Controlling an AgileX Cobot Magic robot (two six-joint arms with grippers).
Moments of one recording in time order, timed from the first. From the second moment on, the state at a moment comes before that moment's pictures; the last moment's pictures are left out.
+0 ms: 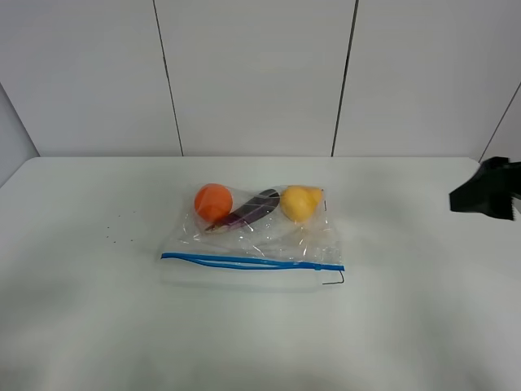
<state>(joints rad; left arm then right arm) 0.02 0.00 -0.50 0.01 1.05 0.07 0.00 1.04 -0.83 0.27 0.86 -0.10</state>
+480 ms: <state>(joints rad) 0.02 0.00 -0.50 0.01 1.05 0.07 0.00 1.64 -0.90 0.70 0.79 -0.58</state>
